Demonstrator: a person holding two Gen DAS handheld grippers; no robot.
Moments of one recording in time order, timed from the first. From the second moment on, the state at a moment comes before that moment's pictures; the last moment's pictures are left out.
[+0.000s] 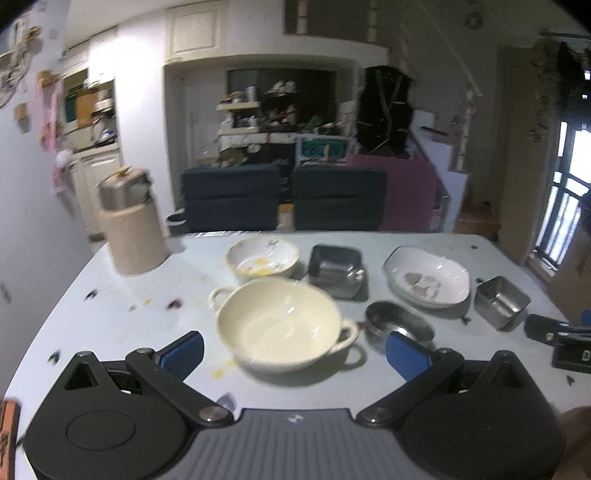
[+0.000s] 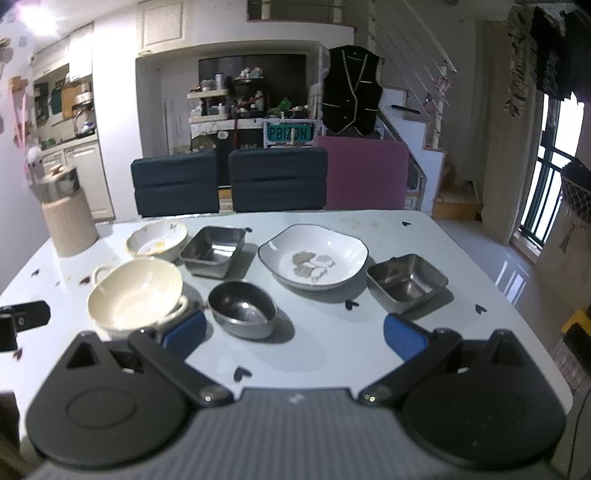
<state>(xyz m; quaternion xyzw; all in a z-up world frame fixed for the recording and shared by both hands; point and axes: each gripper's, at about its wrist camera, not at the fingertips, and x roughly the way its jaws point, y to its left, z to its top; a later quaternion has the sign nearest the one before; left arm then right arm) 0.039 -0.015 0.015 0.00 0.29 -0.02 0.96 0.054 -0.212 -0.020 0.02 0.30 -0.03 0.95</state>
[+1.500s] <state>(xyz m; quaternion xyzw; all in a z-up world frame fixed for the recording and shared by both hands) 0.428 -0.171 -0.119 0.09 0.41 -0.28 0.87 0.262 -0.351 -0.181 0.41 0.32 -0.07 0.85</state>
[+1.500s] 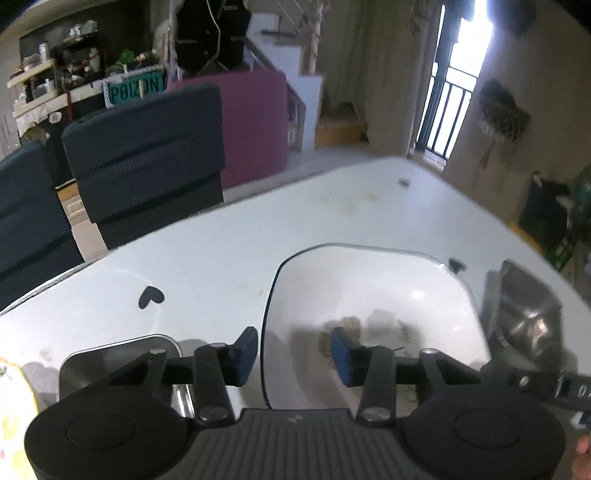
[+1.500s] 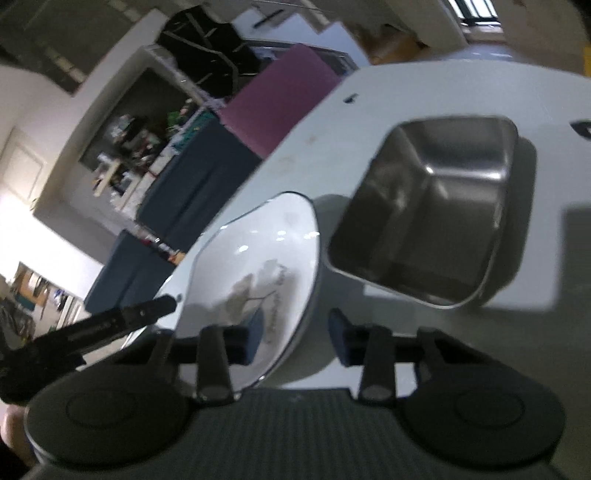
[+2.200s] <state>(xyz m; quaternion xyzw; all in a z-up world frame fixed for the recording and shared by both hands) 0.475 -0.168 -0.141 0.05 0.47 -0.28 0.83 0.303 -0.356 -0.186 0.39 0.33 -0.11 0.85</state>
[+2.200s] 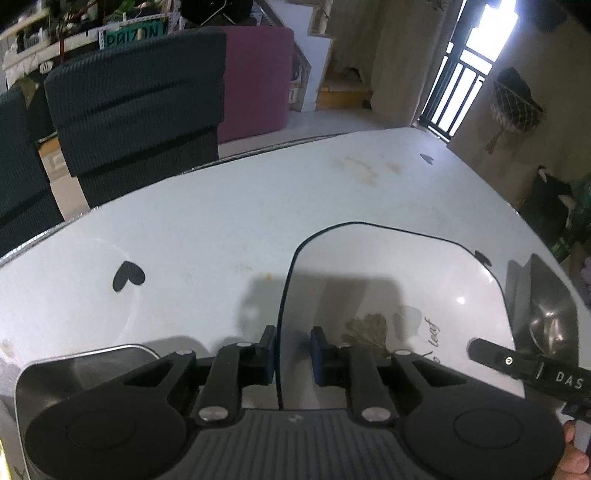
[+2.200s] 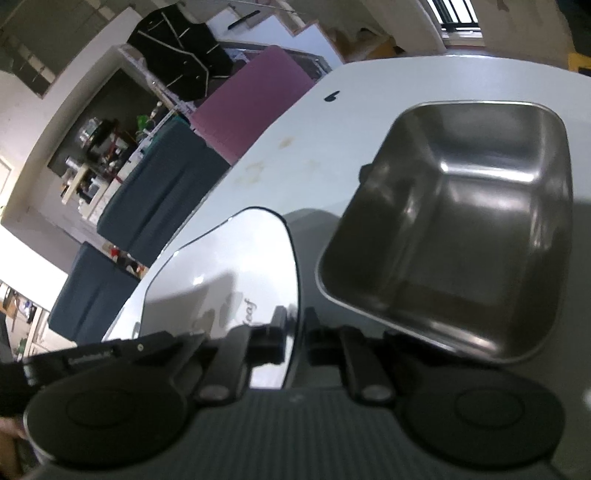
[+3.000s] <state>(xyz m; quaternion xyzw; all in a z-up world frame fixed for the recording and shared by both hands) 0.356 -0.118 -0.054 -0.06 0.42 -0.24 0.87 0.243 -0.331 -0.105 0.26 0.30 -0.04 0.92</state>
